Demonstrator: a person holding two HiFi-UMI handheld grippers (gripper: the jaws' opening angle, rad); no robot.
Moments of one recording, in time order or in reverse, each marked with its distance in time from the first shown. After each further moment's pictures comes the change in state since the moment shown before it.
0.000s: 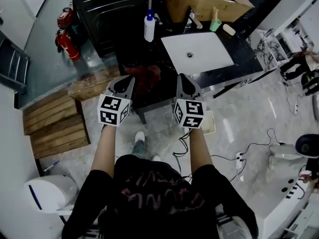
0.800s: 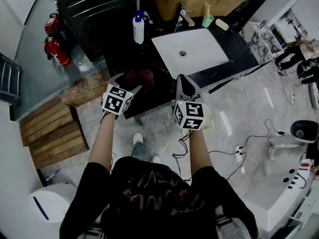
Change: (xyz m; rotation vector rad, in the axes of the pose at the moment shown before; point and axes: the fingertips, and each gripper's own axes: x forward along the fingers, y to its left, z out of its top) left arm 0.095 0.004 -0.066 0.095 0.294 -0.167; right arm 0.017 -0.032 -0.008 0.013 0.021 -0.072
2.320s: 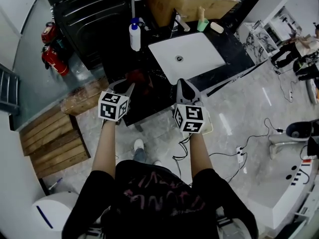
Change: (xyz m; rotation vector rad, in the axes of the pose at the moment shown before) left arm -0.017 0.011 0.033 -0.135 -0.144 0.001; right arm 0.001 -0.010 0.004 -0.006 -0.004 -0.046
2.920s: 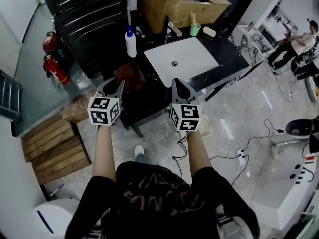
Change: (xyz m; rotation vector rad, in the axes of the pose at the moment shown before) left arm -0.059 -0.002 0.062 0.011 -0.188 0.124; right arm -0.022 0.000 0.027 -0.012 -0.051 0.021
